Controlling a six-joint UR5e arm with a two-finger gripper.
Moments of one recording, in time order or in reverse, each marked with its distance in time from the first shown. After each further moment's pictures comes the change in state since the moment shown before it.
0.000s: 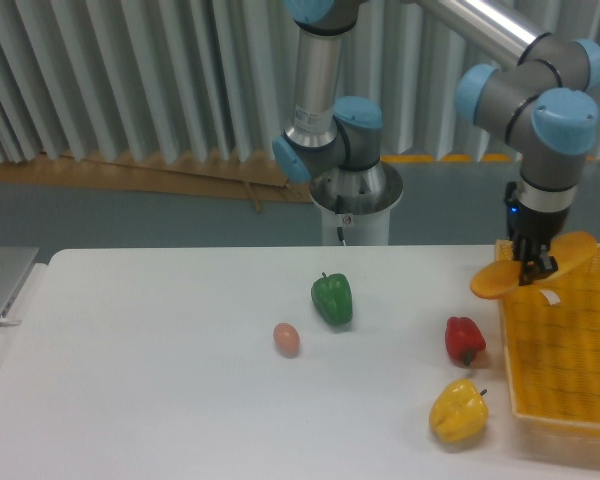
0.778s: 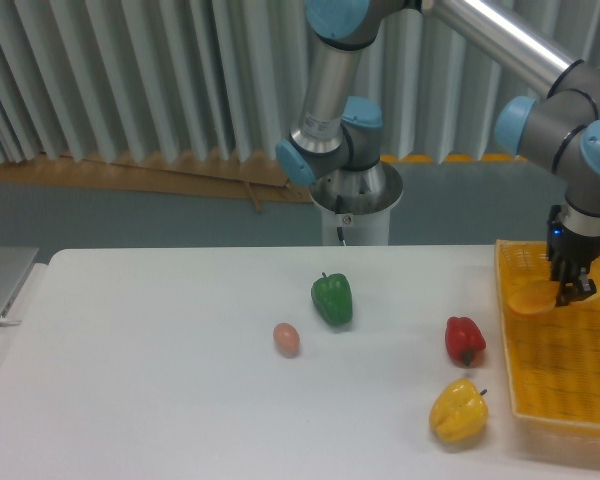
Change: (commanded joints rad) arm 0.083 -0.054 -0.002 0.035 -0.029 0.190
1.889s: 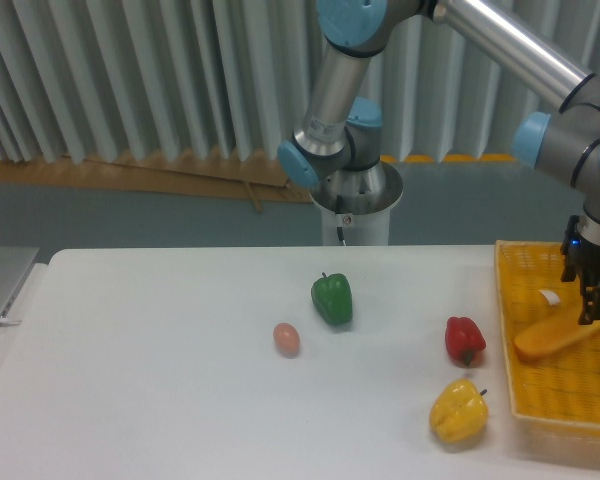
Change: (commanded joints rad) arm 0.009 -0.022 -0.002 0.071 -0.029 0.014
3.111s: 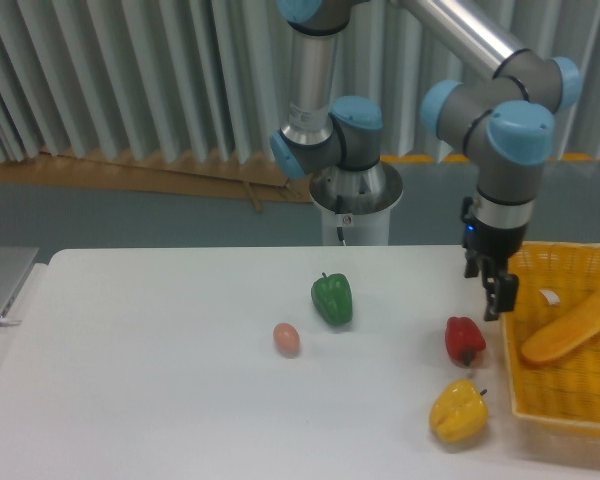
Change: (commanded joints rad) arm -0.275 0.178 -0.023 -0.153 -0.049 -0.370
